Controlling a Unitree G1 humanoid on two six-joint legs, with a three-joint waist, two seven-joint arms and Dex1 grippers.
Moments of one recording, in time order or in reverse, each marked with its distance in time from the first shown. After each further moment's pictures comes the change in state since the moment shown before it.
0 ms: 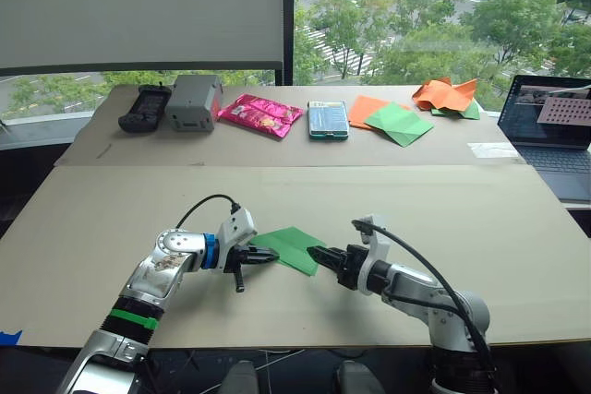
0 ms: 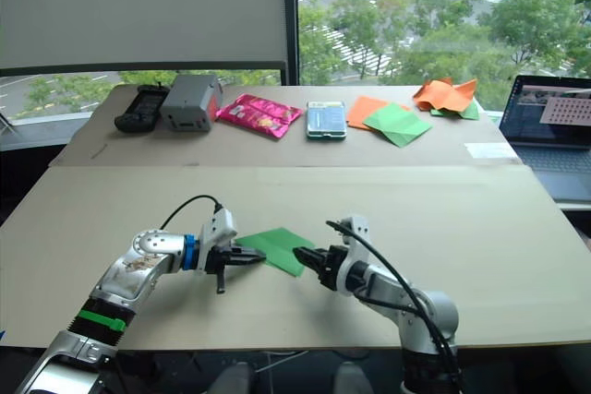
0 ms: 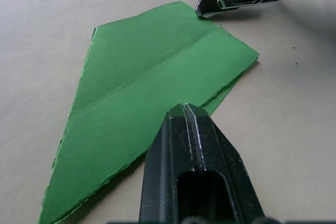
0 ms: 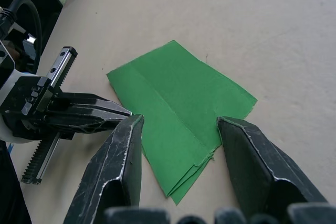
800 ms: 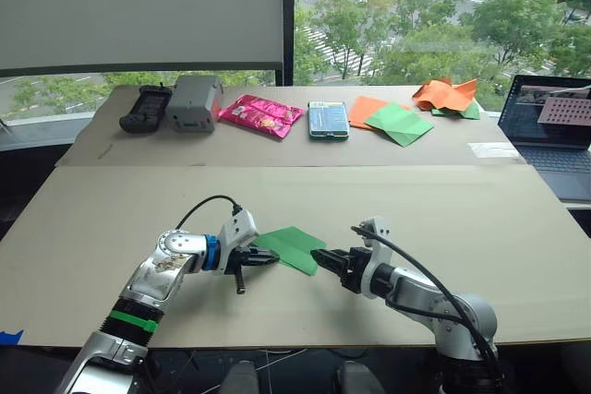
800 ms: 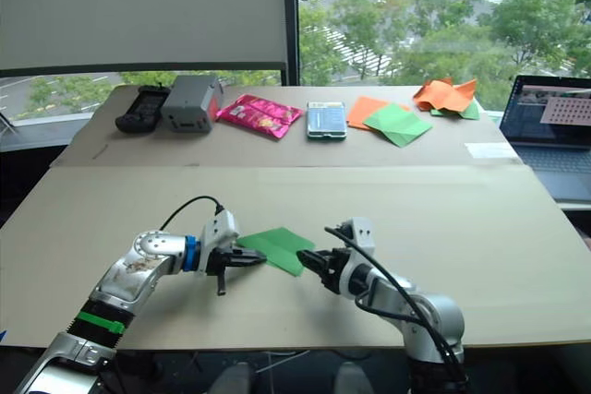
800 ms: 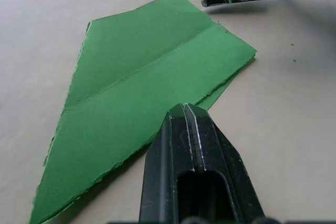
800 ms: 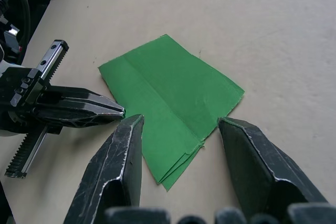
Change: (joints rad) left arm 0.004 0.001 -0.008 -0.034 -0.003 0.044 0.029; right arm 0.035 -0.041 0.032 -0.069 0.001 -0.017 -0.039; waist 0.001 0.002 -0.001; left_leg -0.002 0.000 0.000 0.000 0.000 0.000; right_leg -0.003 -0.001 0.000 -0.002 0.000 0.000
